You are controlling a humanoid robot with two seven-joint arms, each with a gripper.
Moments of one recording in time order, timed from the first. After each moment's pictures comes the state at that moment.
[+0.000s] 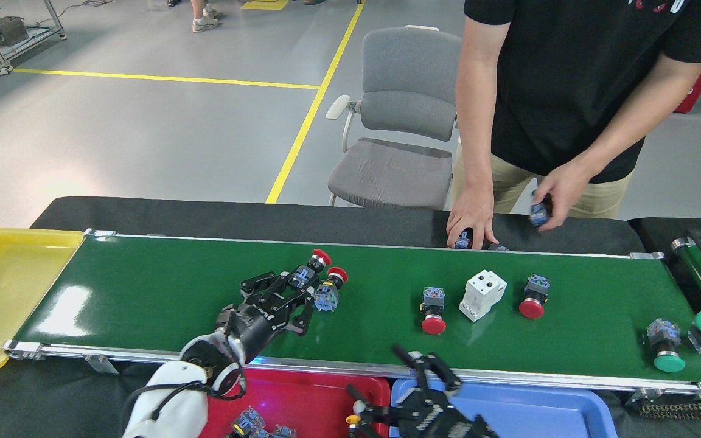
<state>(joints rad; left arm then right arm) -0.33 0.25 -0.34 -1.31 -1.42 -0.53 0.00 0.18 0.08 0.08 -1.73 1.37 -0.40 0.02</state>
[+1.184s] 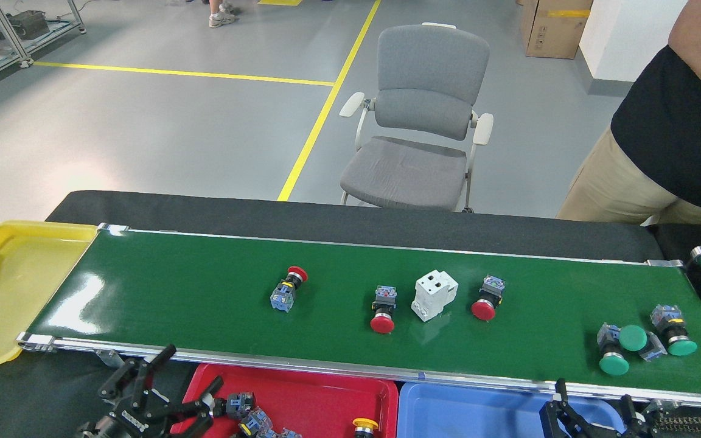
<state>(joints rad) 0.14 0.19 0.19 -1.66 -1.43 -0.39 0.00 0.25 0.10 -0.19 -1.71 1.41 0.05 -0.03</state>
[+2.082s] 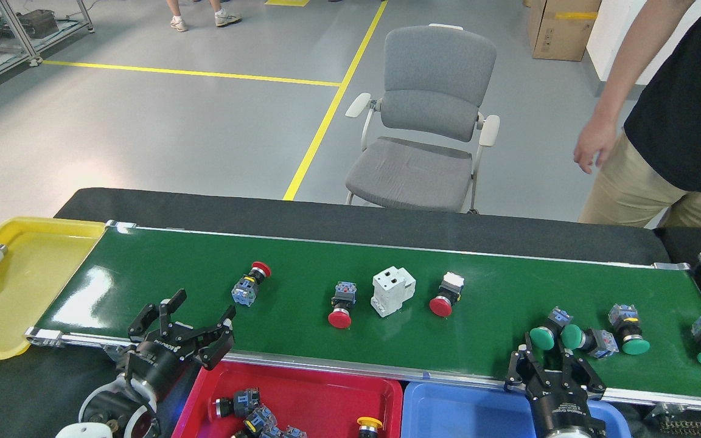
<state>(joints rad) -0.27 0.20 -0.06 -1.26 -1.43 -0.36 -0.08 0.06 0.01 0.00 -1.52 1.48 0.13 0.08</state>
